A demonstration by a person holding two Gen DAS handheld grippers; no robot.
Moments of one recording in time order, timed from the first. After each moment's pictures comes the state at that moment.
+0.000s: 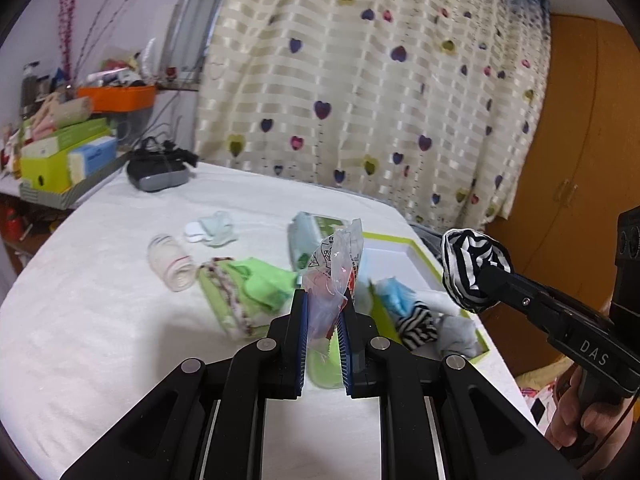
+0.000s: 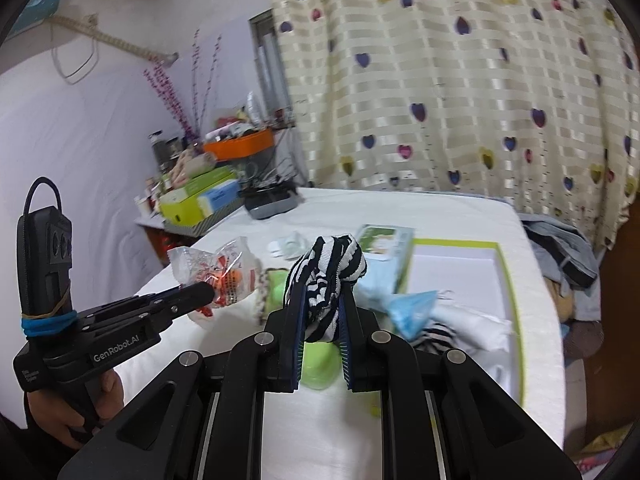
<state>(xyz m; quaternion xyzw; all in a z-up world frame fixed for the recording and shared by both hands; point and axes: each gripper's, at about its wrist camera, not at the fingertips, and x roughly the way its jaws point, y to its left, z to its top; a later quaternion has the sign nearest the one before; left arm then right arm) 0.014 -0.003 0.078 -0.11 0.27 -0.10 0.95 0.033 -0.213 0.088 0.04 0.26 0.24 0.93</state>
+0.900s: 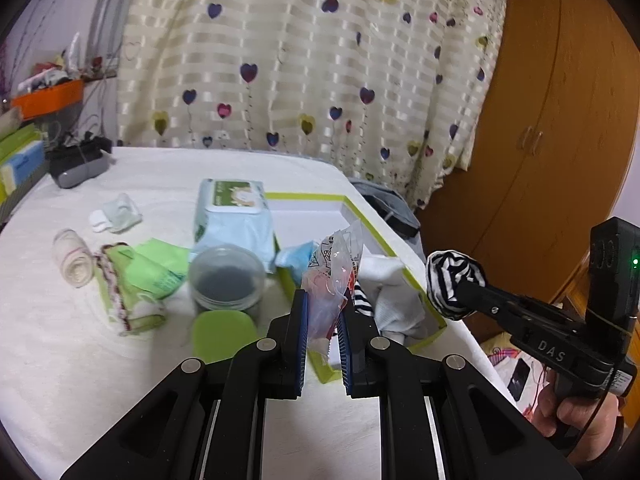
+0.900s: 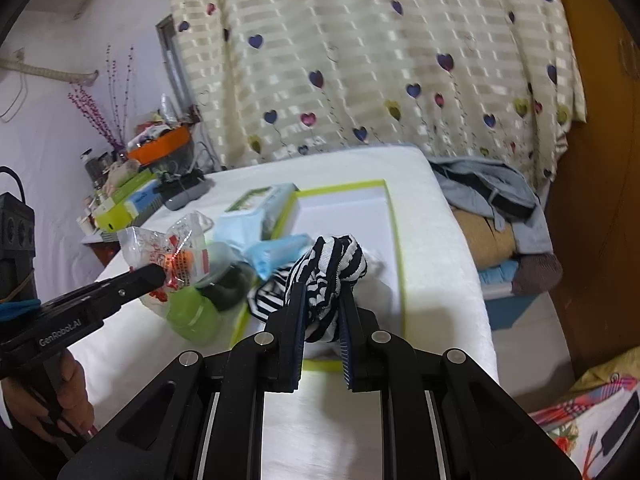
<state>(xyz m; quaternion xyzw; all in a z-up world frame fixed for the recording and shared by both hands) 0.043 -0.095 0.054 -0.07 0.32 -0.18 0.93 0.043 -0.317 0.034 0.09 0.32 0.13 0.93</state>
